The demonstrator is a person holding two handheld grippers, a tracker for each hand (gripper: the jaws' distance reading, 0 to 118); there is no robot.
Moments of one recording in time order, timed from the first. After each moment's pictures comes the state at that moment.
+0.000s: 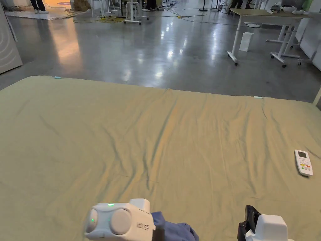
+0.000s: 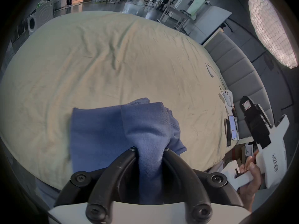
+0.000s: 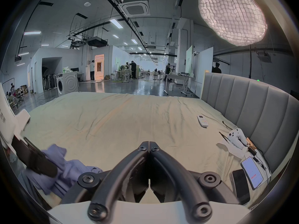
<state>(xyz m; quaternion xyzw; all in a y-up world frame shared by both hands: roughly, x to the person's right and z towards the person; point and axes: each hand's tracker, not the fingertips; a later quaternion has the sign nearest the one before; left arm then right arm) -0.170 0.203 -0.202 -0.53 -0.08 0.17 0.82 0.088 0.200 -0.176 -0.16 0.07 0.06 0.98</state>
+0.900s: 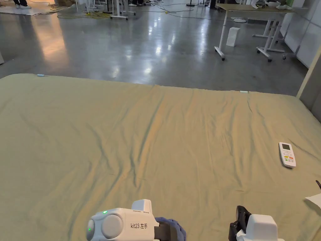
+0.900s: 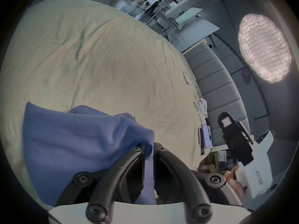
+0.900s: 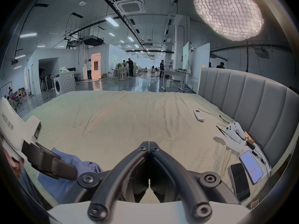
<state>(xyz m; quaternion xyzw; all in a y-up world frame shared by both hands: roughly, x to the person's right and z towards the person) -0.161 0.166 -0.212 -0.48 -0.18 0.29 0.81 0.101 0.191 -0.170 -0.18 0.06 0.05 0.98</state>
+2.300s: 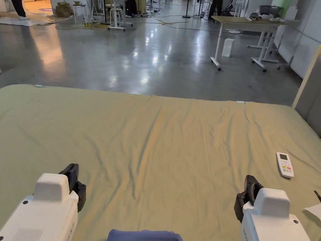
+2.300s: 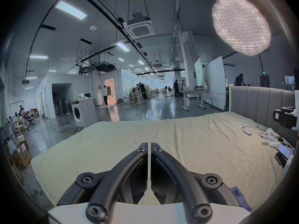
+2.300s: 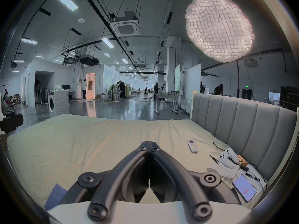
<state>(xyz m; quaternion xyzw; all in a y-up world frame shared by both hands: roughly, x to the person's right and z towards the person) -0.252 0.262 -0.139 -0.09 0.13 -0.05 0.99 0.086 0.264 -0.193 -0.06 0.02 0.05 1.00</state>
